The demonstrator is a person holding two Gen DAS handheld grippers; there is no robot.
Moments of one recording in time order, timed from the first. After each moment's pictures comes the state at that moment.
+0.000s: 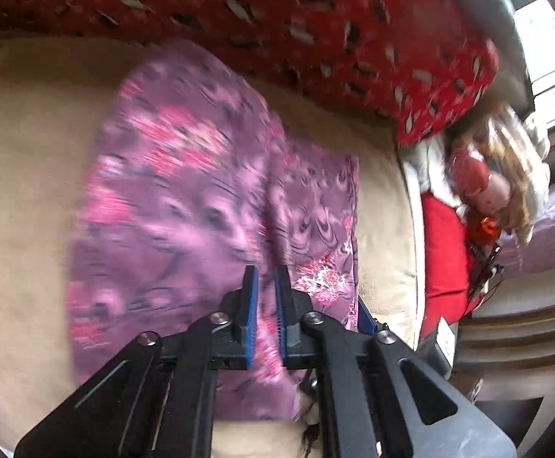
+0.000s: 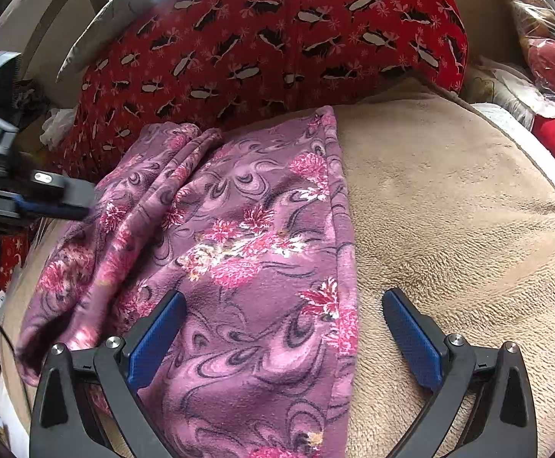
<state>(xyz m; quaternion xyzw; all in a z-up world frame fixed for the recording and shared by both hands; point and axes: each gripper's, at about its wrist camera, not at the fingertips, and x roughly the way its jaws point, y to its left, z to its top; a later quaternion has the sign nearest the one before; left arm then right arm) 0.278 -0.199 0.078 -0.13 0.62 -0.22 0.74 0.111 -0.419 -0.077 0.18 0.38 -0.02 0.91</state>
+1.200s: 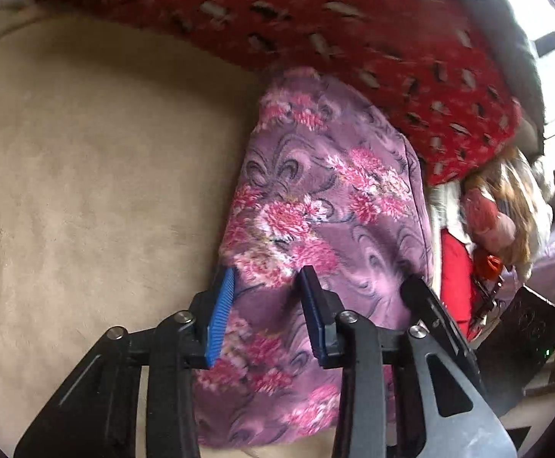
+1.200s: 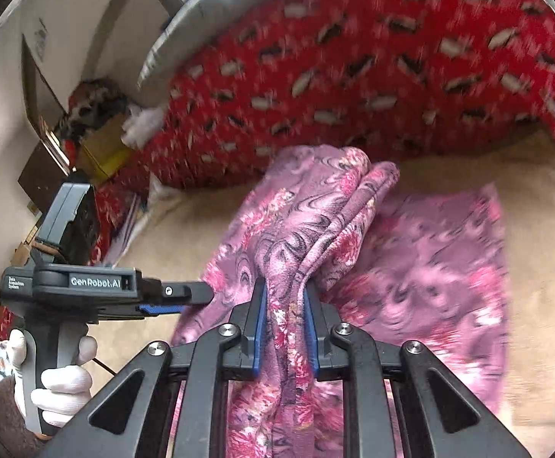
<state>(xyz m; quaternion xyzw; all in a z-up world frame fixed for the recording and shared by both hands) 0.291 -0.142 0.057 -0.16 0.60 -0.19 0.76 0.173 -0.370 0.003 0.20 0.35 0.14 0.90</state>
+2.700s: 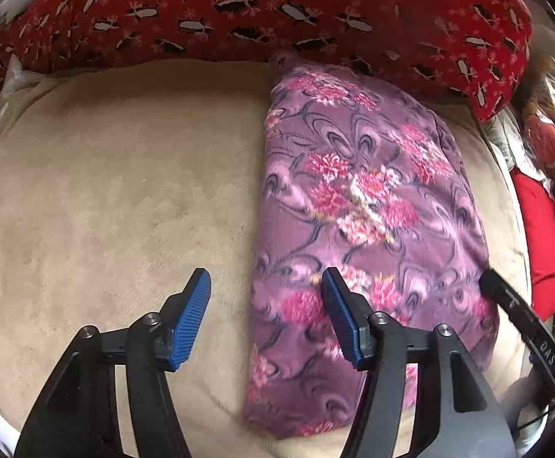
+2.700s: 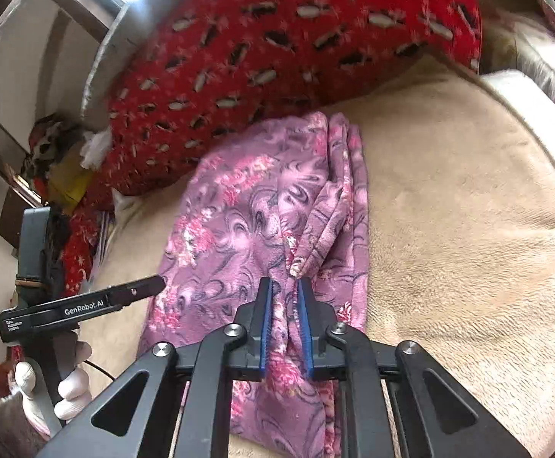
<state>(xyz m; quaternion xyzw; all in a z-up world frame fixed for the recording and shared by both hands) 0.246 -0.189 0.048 0.04 0.58 -0.11 0.81 0.112 -0.462 -0.032 0.28 0.40 0.07 0.87</state>
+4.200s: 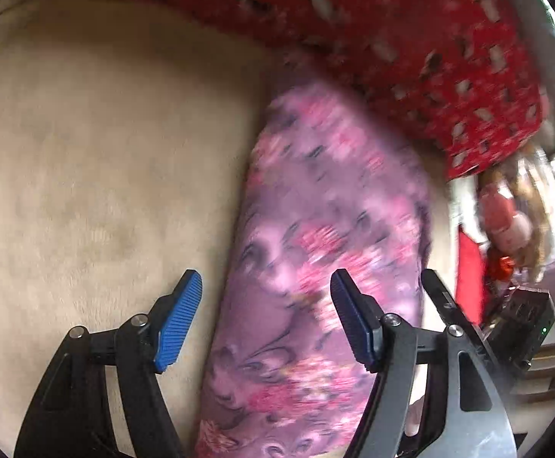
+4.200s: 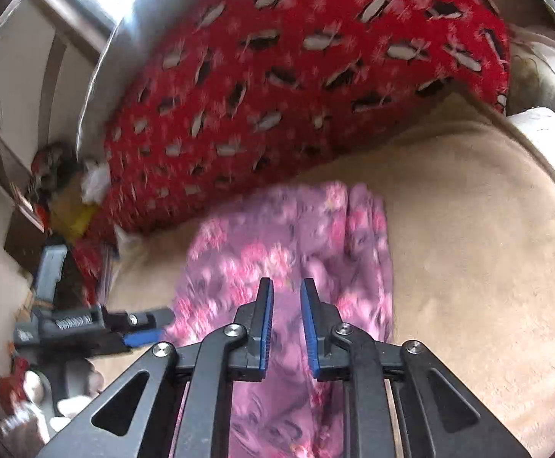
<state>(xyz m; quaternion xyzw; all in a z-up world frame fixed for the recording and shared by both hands) 0.321 -0.179 0.015 -0.14 0.65 -0.16 0.73 0.182 -0.468 -0.028 0.27 0.40 0.06 0.87</state>
